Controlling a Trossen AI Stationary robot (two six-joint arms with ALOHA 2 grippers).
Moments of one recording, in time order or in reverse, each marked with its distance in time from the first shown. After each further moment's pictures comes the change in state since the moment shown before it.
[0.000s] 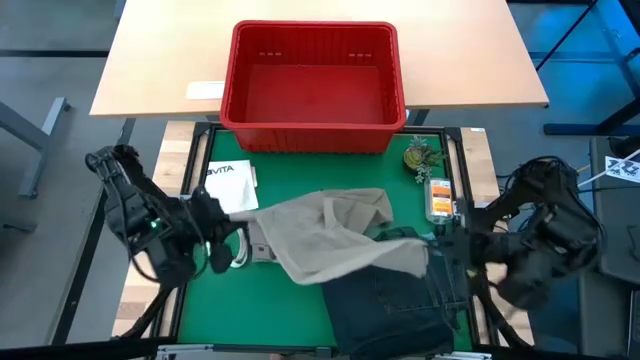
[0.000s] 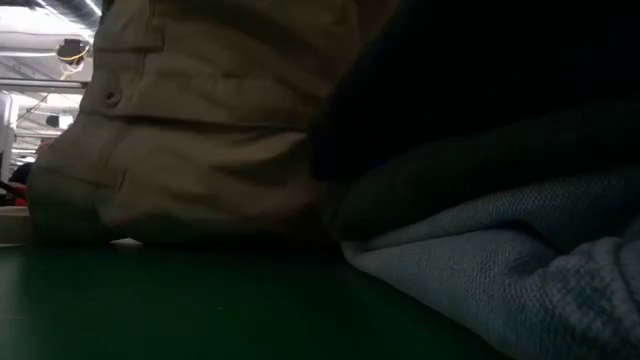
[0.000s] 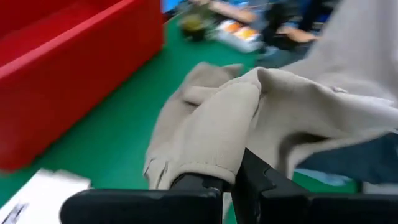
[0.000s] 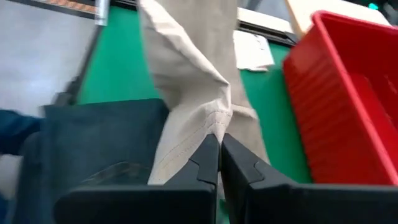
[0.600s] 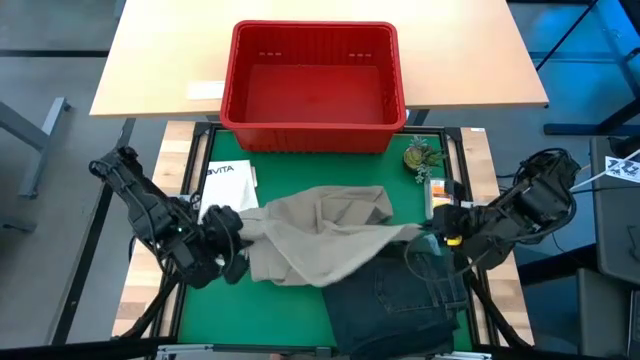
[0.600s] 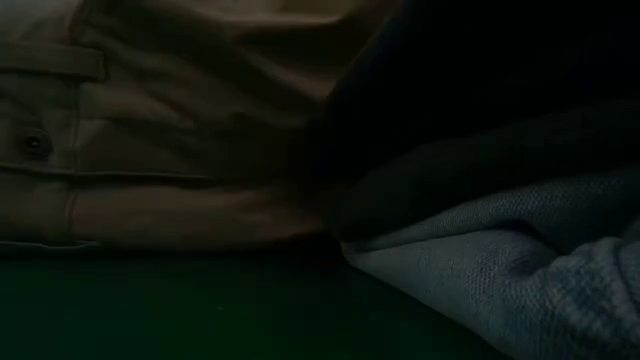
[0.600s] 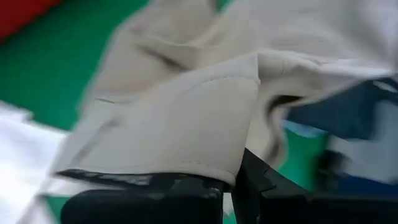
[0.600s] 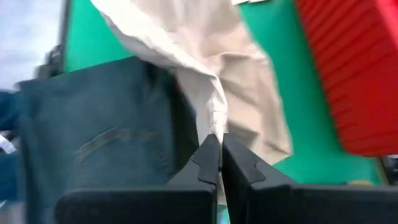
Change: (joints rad) left arm 0.078 0.004 -0.155 0.169 0.296 -0.088; right arm -0.231 -0.112 -0.156 0.011 -0.276 0.025
